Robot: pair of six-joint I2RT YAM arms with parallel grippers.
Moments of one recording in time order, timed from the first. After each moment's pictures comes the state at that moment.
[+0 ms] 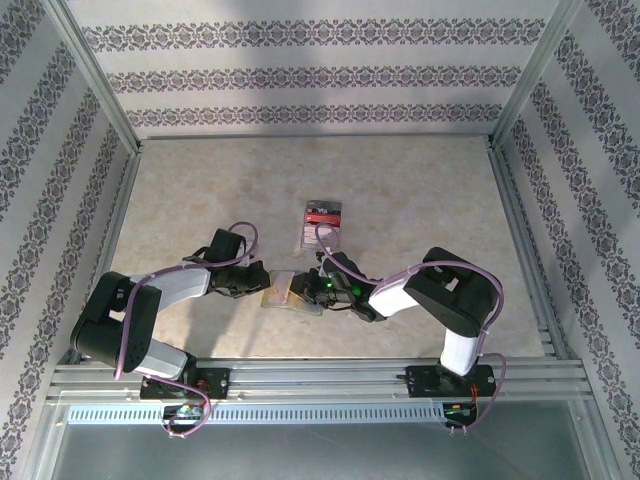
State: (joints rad) left arm -0.31 1.46 0.57 -0.19 0.47 -0.60; right arm 0.89 1.81 0.60 0.72 -0.32 1.33
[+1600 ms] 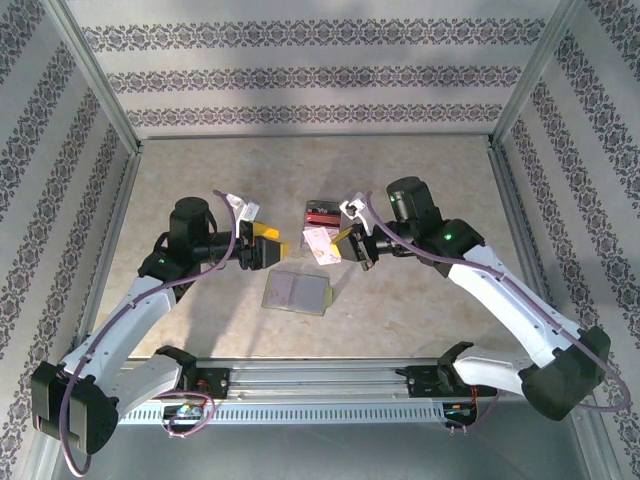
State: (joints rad) left arm -0.31 1.01 0.77 -0.15 0.89 -0.27; right arm 0.57 1.19 1.14 -0.66 -0.69 -0.06
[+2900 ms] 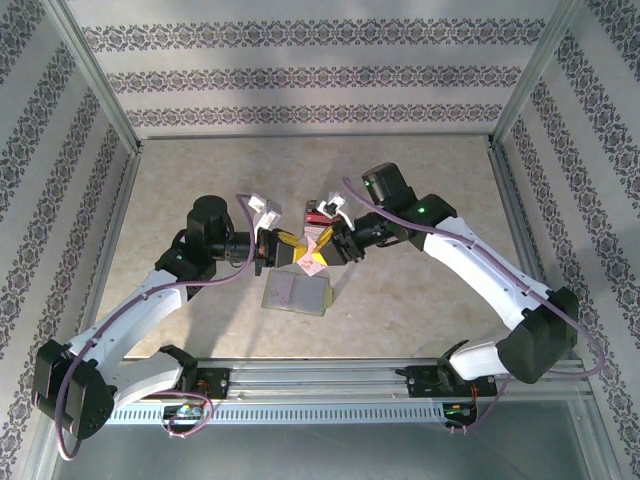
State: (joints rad) left arm -0.45 1.09 0.80 0.01 0.98 -0.22; right arm 0.59 1.40 1.29 -0.76 -0.96 -0.21
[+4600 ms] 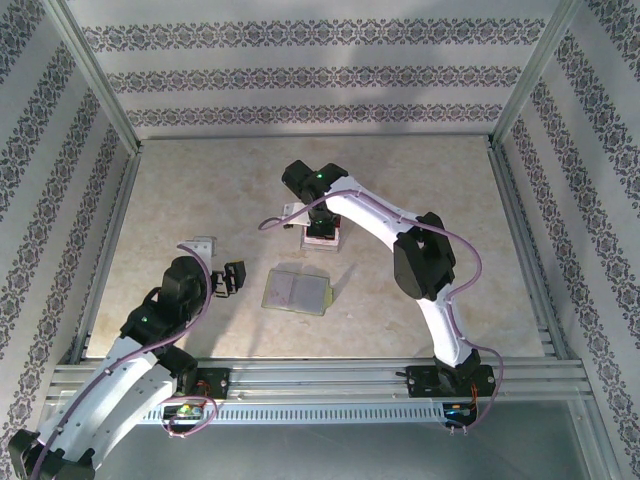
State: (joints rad) left arm -0.45 0.56 0.47 -0.47 -0.20 -0.34; right arm 0.71 2.18 1.97 -1.19 0.14 -0.74
